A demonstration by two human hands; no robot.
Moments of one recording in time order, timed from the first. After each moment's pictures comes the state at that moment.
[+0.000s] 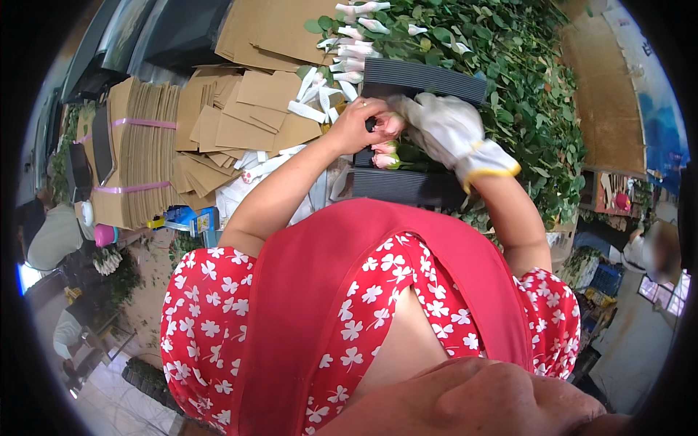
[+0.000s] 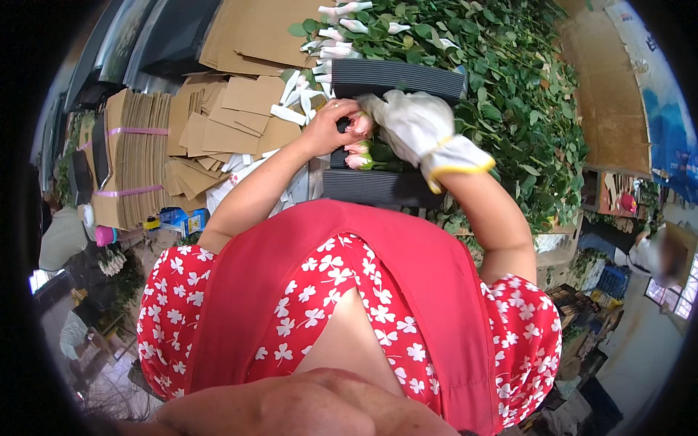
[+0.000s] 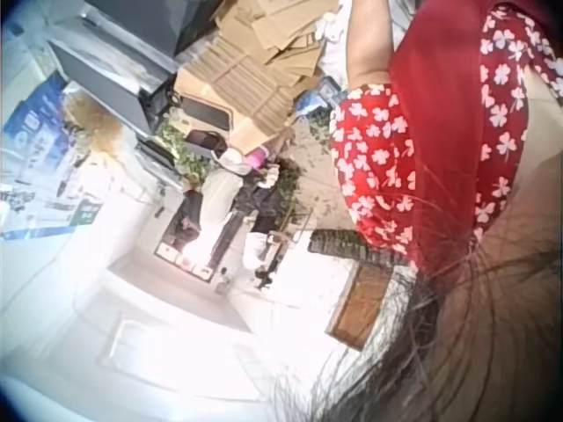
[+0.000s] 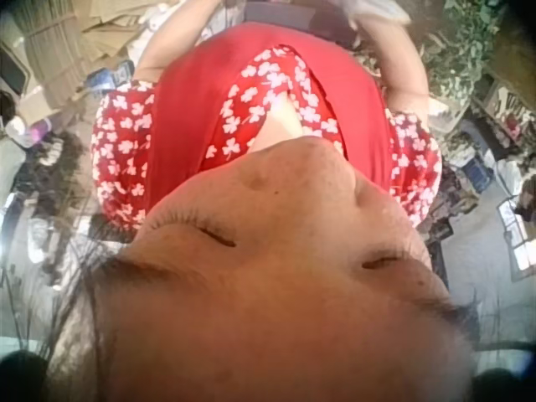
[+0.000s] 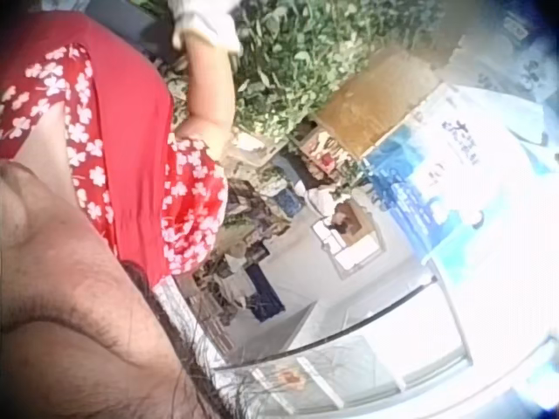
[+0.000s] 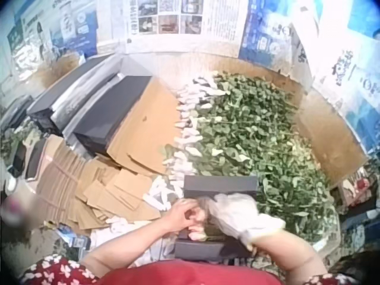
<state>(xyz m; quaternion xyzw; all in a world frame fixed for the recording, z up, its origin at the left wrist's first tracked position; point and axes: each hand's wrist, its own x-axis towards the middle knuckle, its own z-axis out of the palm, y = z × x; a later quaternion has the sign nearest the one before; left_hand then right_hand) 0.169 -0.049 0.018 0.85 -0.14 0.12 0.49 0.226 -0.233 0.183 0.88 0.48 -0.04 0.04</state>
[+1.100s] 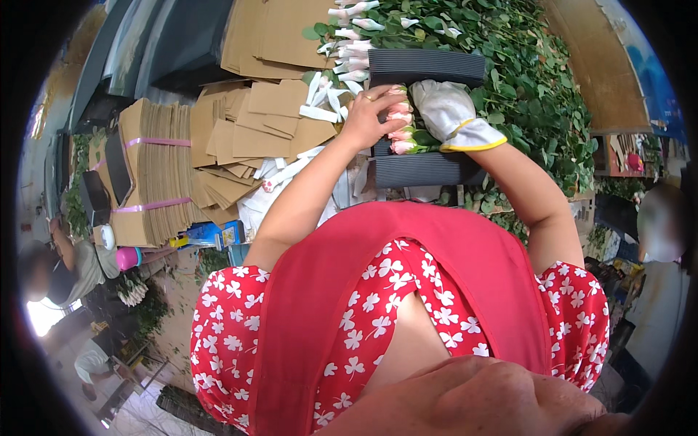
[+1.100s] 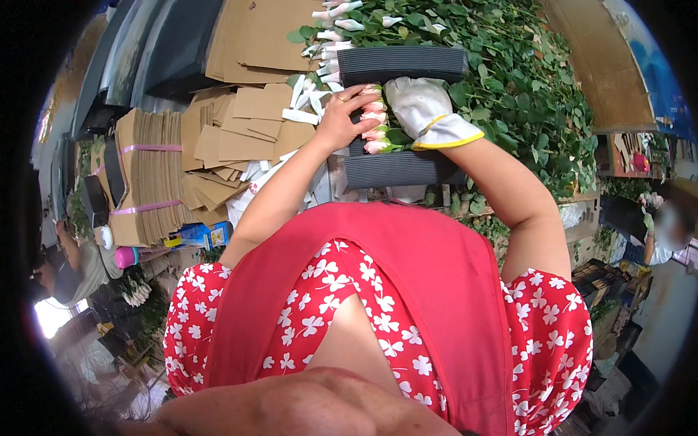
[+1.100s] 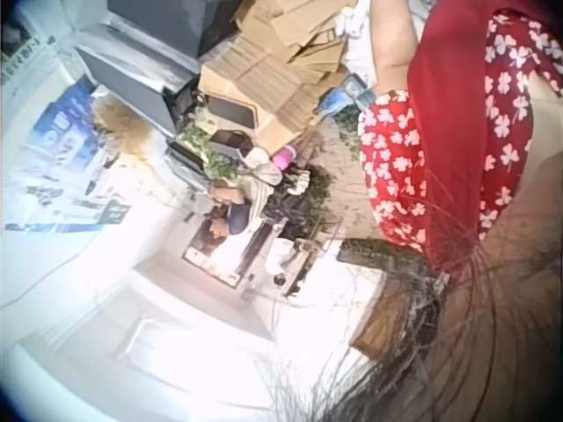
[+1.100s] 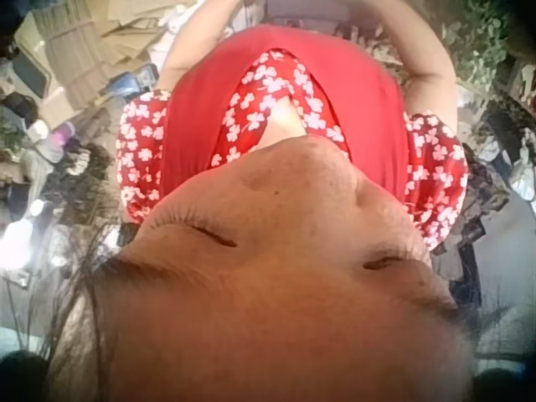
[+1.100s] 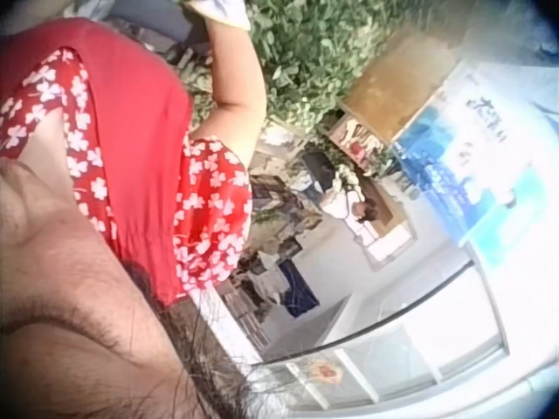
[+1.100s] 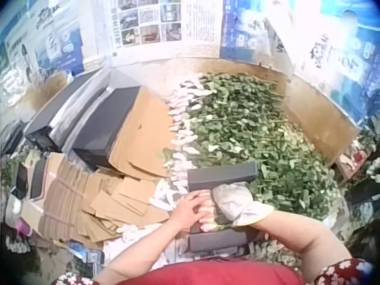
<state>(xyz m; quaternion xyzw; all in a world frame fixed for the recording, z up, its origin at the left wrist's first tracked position) 0.163 -0.049 0.021 0.88 -0.11 0.15 0.44 0.230 -0.235 0.116 0.89 0.45 0.04 0.06</state>
